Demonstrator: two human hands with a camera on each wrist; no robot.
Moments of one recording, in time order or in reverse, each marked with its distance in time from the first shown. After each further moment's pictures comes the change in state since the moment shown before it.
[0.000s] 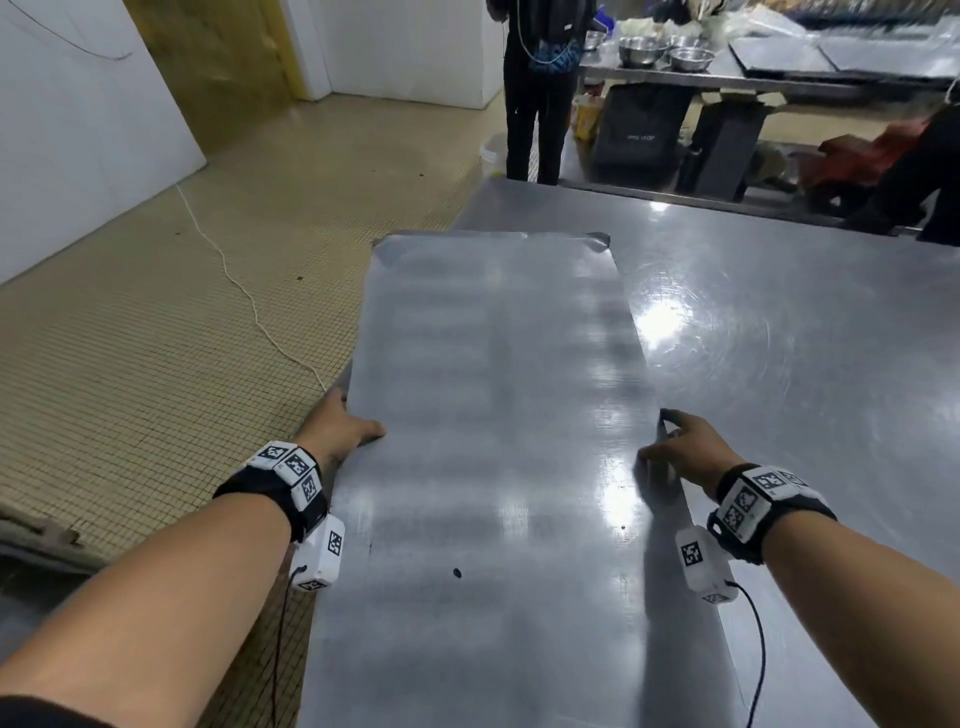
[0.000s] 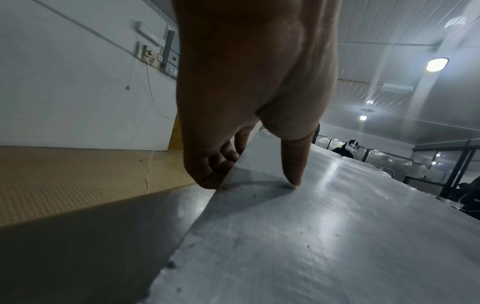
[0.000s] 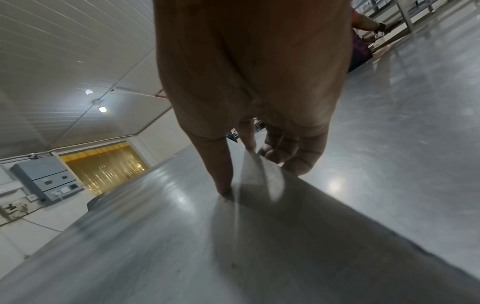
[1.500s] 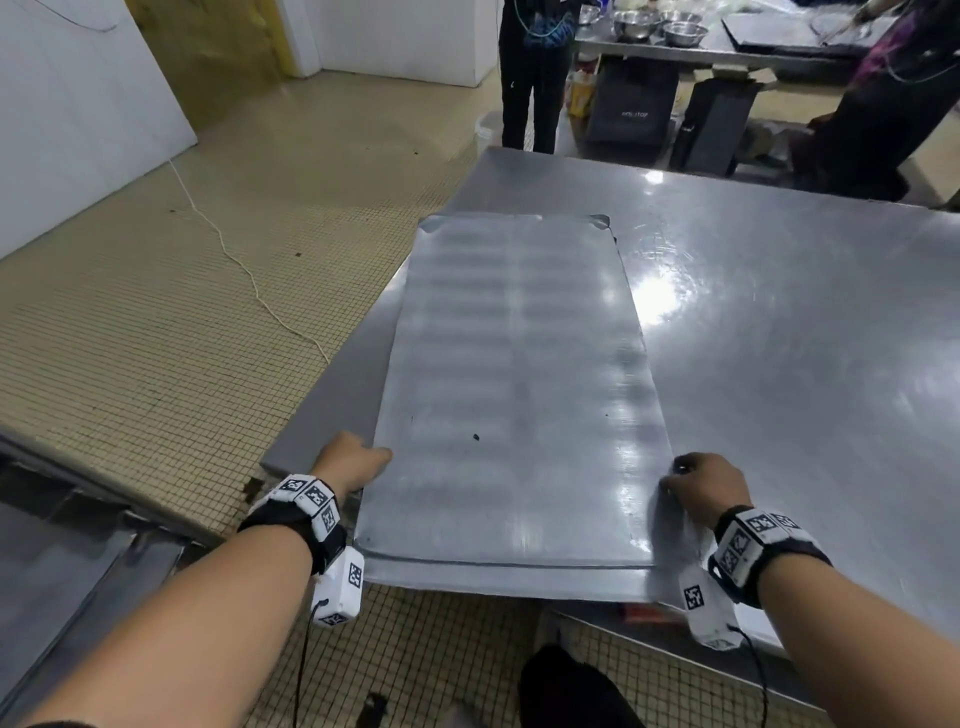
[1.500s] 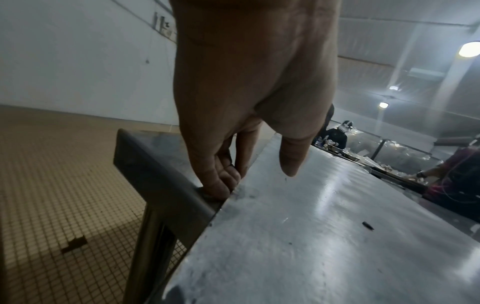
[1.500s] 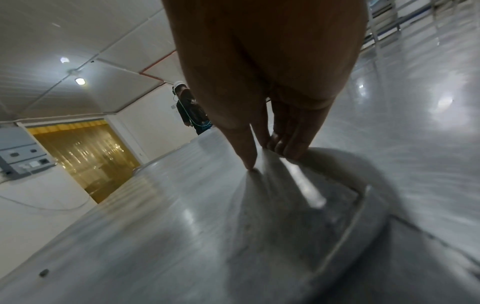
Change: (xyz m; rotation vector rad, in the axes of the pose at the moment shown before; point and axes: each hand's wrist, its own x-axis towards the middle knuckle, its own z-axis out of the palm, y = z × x) left_hand -0.116 -0.073 0.015 0.265 -0.071 -0.168; right_hand -0.134 0.076 0.033 -0.448 0.190 0.089
